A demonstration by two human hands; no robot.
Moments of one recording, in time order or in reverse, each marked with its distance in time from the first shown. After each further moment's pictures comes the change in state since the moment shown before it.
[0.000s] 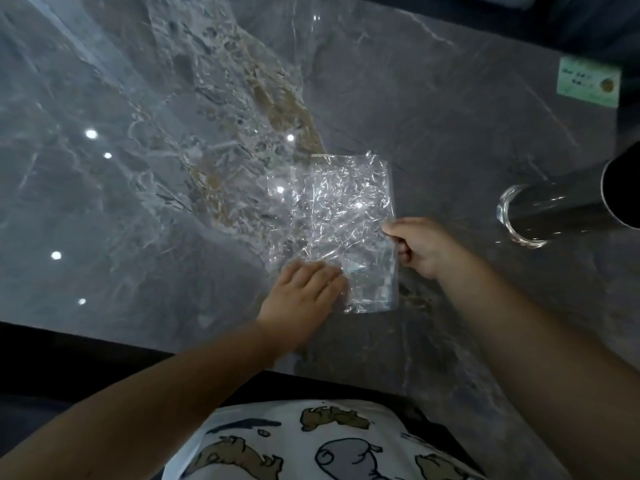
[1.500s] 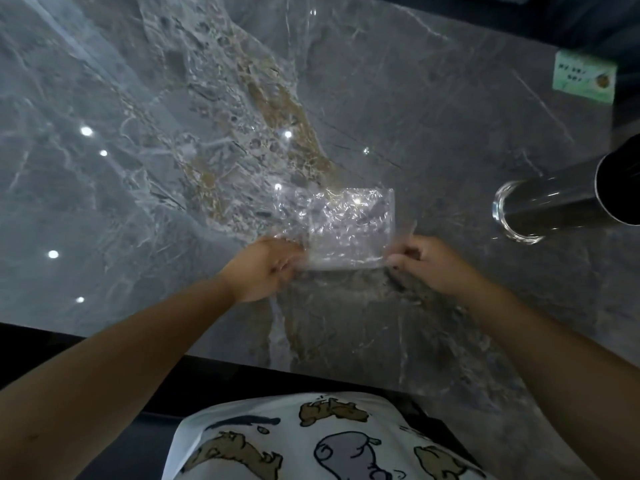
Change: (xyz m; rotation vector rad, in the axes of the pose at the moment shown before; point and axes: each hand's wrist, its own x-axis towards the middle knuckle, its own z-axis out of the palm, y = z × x) left_hand 0.014 -0.075 -0.025 -0.611 -0.107 -0.199; right_hand -0.019 0.037 -0.040 -0.622 -0.150 -0.528
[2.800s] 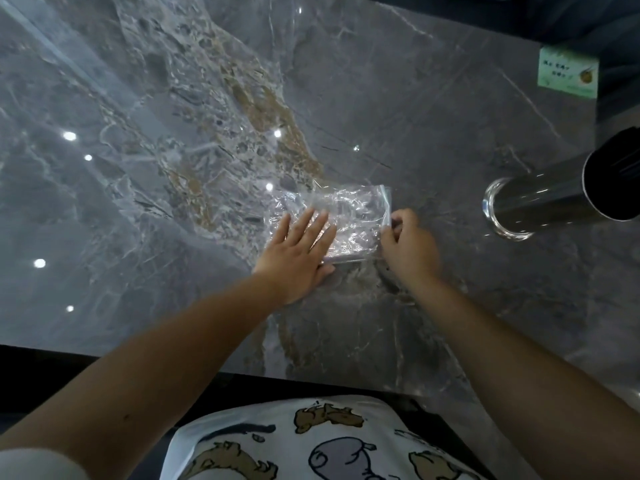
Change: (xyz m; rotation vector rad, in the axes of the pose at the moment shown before) left_hand 0.049 0.010 0.054 0.779 -0.127 0.007; right_hand 0.023 -0.028 0.030 -0.313 0.541 0.217
